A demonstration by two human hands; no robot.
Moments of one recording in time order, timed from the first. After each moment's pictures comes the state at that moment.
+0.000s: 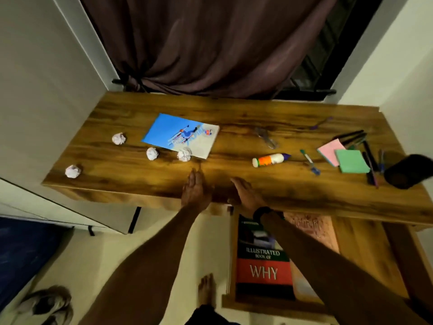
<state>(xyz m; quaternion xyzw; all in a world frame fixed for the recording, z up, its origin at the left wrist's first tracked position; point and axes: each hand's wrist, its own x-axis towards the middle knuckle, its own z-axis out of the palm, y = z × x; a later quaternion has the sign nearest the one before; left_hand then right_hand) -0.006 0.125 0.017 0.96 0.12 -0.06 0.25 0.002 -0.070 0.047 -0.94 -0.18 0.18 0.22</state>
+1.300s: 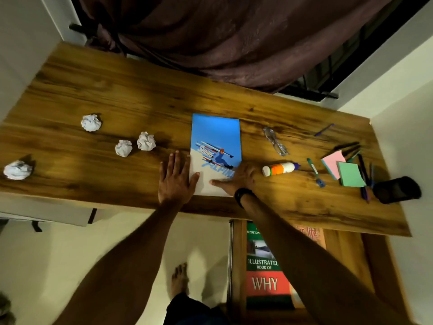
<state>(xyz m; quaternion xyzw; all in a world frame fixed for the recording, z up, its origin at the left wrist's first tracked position) 0.070 0.233 -0.044 0.99 0.04 0.02 0.16 0.110 0.046 -0.001 -0.91 0.15 0.23 0.29</state>
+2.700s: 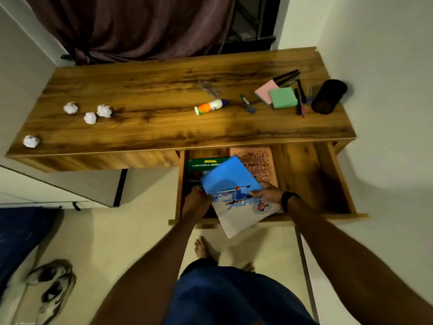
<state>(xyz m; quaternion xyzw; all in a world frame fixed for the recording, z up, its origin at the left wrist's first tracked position) -0.211 -0.075 -0.014 0.88 0.20 -0.19 0.38 -0.172 -0.337 0.004 -0.72 0.11 0.41 0.55</state>
